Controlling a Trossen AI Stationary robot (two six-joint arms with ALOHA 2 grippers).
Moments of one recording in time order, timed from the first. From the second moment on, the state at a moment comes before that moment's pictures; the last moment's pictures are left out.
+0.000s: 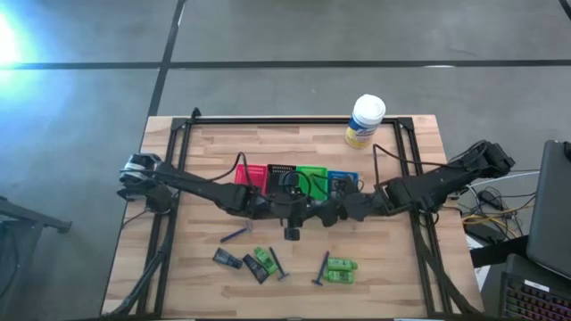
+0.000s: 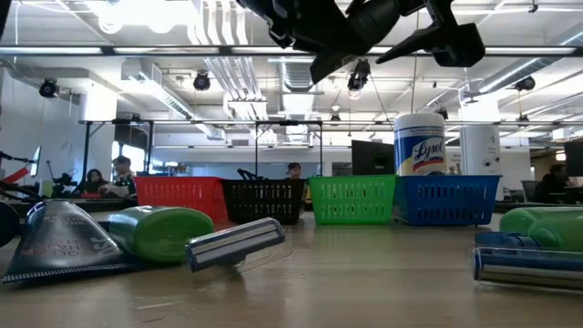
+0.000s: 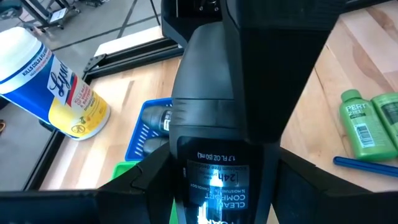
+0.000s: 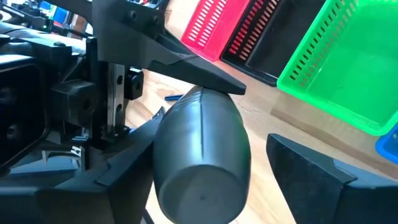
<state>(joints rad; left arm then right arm) -0.21 1.71 1.33 -0.11 -0.38 0.12 0.32 1.34 1.02 -0.36 0.38 1.38</state>
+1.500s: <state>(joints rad) -0.20 1.72 1.26 -0.54 -0.31 -0.03 0.26 1.45 0.98 -0.86 0.60 1.48</state>
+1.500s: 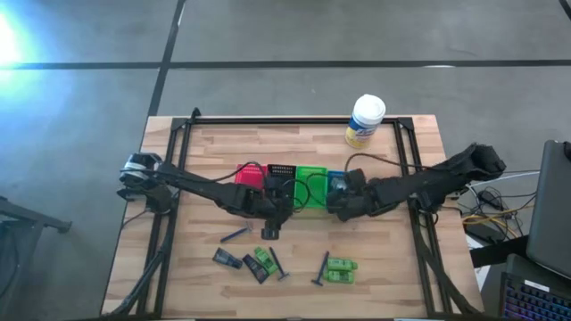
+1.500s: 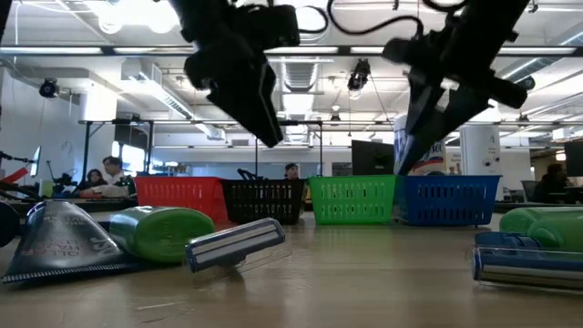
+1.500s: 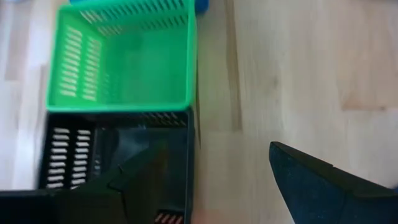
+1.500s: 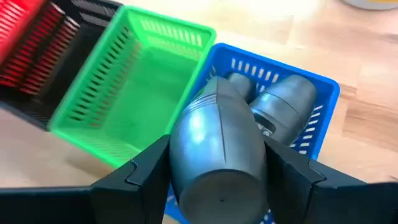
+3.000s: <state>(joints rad) -0.55 1.50 0.96 -0.55 -0.09 -0.27 0.47 1.55 1.03 -0.81 0.49 1.31</state>
